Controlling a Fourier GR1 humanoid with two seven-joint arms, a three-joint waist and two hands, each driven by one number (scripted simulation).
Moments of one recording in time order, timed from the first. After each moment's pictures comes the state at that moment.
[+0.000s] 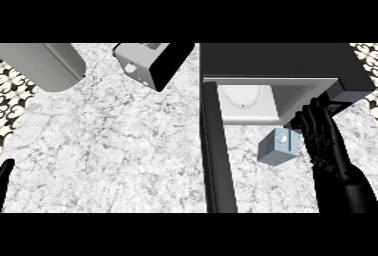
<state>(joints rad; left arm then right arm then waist) 0.46 0.06 0.02 -2.39 0.16 -0.07 0.00 0.09 -0.02 0.26 -2.19 0.24 -0.11 0.18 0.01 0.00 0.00</state>
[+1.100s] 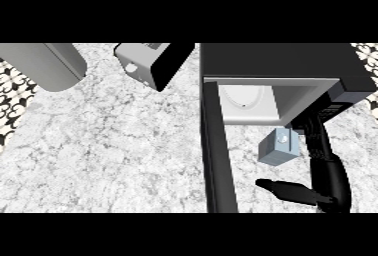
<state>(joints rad) 0.66 0.01 0.15 -2.40 0.22 -0.26 -0.10 0.12 -0.04 0.01 -1.71 0.12 -0.10 -0.20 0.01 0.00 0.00</state>
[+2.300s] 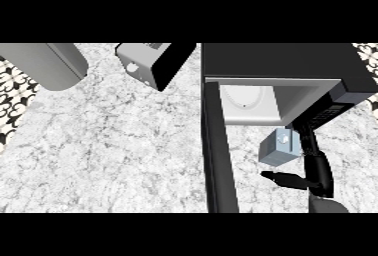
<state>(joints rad) 0.68 0.01 0.29 -2.38 0.31 -0.37 -0.07 -0.09 -0.11 -0.16 -1.04 0.08 -0.06 -0.62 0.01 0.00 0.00</state>
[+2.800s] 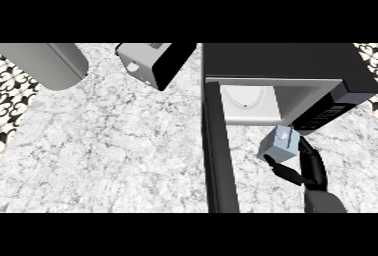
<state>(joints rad) 0.69 0.01 0.28 -2.38 0.33 -0.37 -0.08 -0.22 -0.14 -0.20 -0.74 0.09 -0.04 -0.82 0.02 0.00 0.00</state>
